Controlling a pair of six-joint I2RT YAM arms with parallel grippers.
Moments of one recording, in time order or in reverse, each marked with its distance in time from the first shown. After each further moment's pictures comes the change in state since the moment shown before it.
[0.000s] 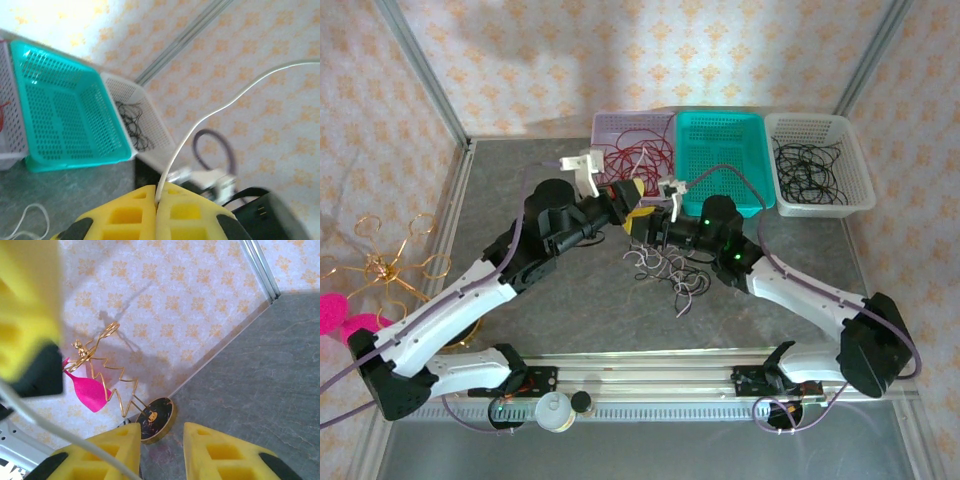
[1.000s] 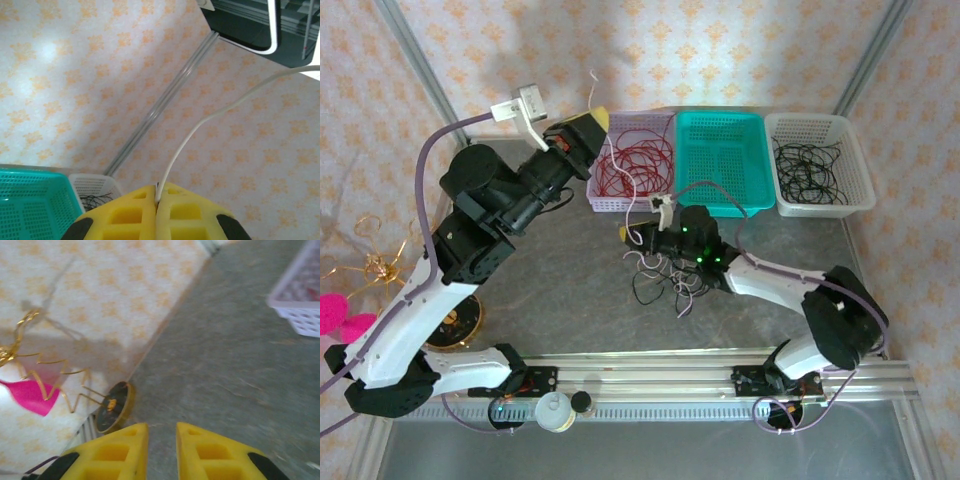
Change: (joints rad) left arm 0.000 0.020 0.423 -0.095 -0.125 0.148; right arm -0.006 0.155 -0.079 0.021 0.145 0.068
